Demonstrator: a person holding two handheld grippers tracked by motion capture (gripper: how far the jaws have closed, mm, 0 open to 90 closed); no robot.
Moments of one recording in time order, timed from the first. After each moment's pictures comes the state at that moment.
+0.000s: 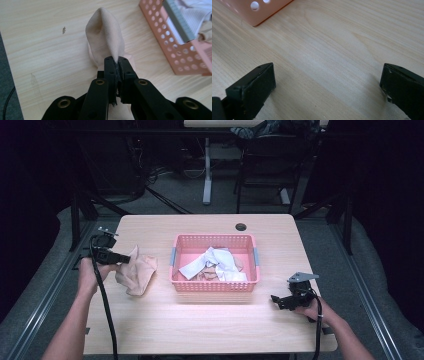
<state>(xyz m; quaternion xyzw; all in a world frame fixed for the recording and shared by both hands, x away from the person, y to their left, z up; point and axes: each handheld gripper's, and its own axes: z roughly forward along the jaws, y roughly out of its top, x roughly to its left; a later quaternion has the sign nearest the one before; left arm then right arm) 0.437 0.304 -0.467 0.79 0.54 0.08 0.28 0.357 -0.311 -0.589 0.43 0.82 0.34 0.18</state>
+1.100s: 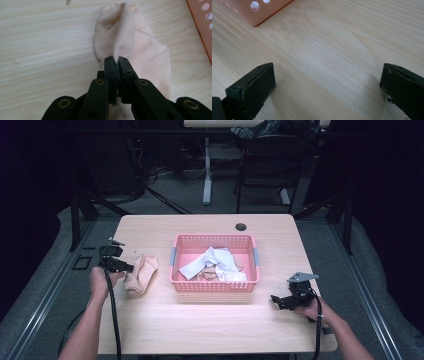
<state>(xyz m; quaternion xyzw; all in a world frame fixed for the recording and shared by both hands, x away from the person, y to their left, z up) 0.452 0.308 -0.521 0.77 0.59 0.08 0.24 0.357 -0.311 -0.589 0.43 0.82 0.34 0.18</state>
